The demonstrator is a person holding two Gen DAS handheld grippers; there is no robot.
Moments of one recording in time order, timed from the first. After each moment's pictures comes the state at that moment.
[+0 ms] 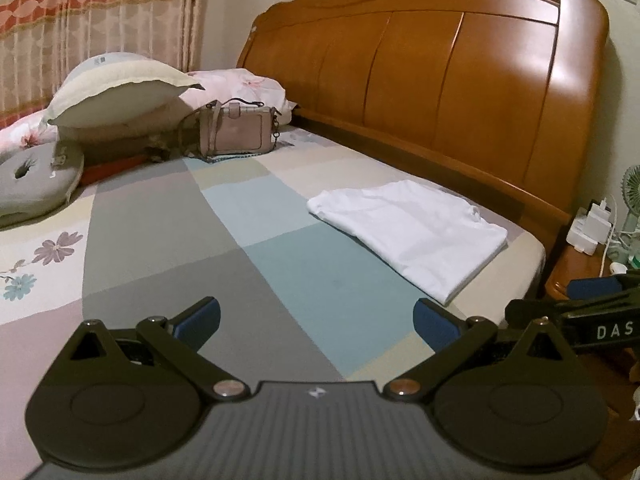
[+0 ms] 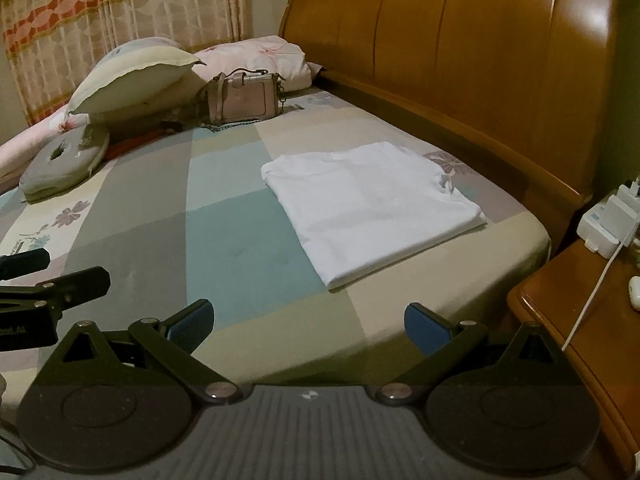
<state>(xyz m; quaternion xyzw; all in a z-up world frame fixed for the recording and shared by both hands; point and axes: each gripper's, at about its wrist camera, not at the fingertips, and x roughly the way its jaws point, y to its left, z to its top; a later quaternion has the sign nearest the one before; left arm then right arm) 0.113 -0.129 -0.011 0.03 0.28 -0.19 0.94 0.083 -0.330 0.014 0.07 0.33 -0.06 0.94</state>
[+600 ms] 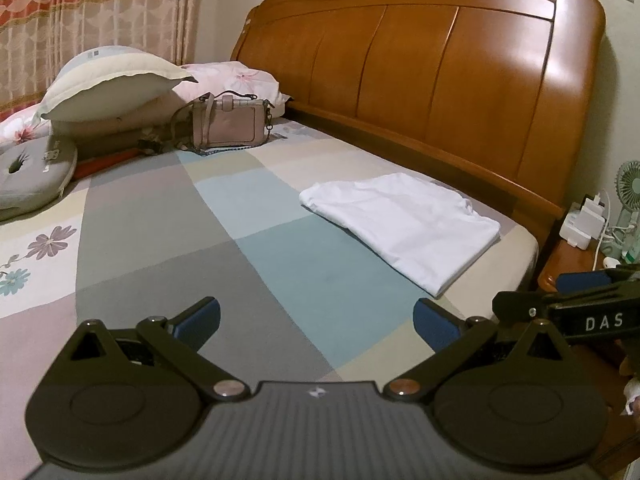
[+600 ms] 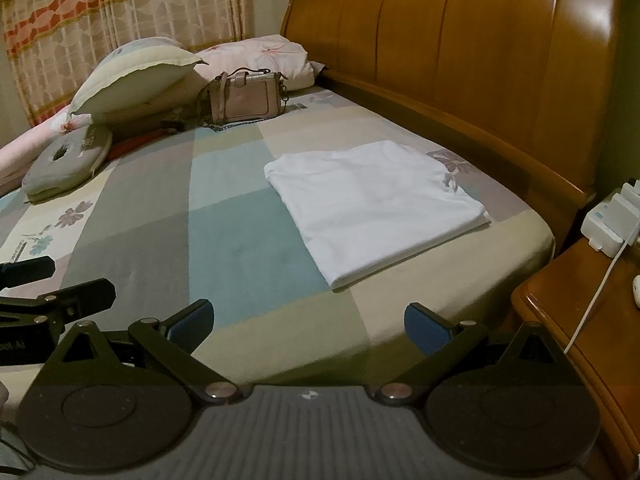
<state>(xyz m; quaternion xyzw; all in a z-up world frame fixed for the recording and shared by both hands) 0.112 -0.132 -0.012 0.03 0.29 -0.19 0.94 0.084 -0.329 0.014 0.08 0.33 -0.05 0.94</state>
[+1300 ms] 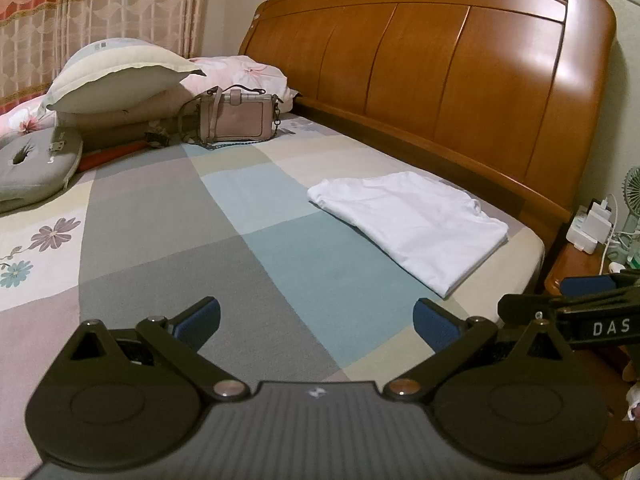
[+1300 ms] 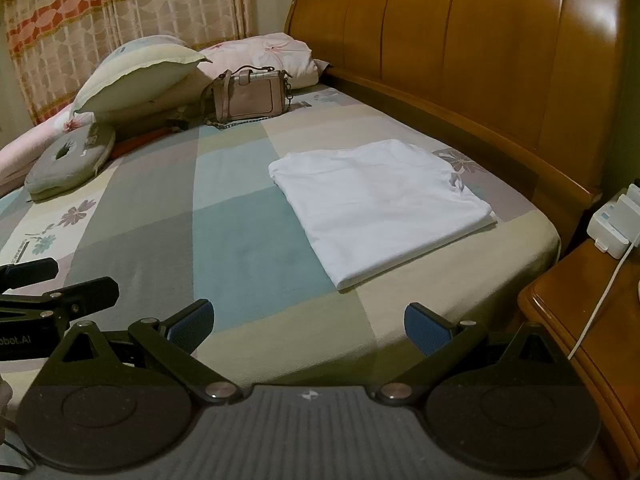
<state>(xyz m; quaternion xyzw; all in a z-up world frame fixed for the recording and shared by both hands) 0.116 -0.126 -0.014 0.02 0.29 -0.19 0.94 0.087 -0.326 0.013 0.08 0.34 -0.05 0.94</state>
